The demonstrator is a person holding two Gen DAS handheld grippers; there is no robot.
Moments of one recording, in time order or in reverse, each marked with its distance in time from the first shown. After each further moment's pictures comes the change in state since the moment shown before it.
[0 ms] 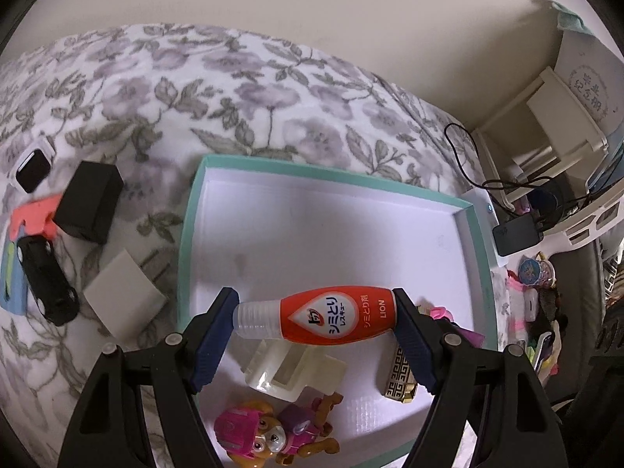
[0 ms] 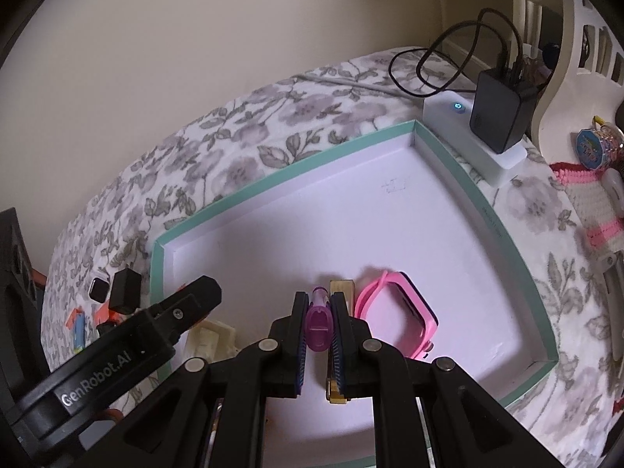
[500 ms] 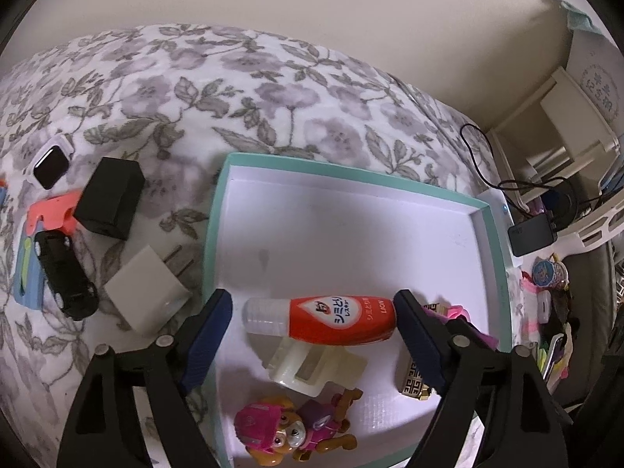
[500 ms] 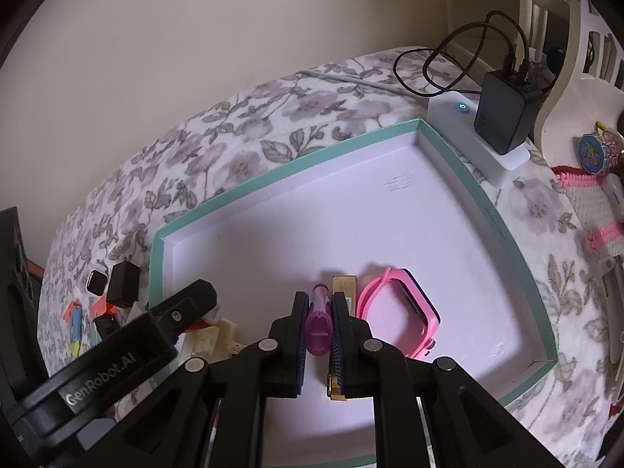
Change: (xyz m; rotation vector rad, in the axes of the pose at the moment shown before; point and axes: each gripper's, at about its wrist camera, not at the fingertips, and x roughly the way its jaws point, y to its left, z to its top) left arm -0.006 0.007 -0.001 -0.018 -0.015 0.061; right arm 0.001 0.004 -0.001 -0.025 0.010 -0.004
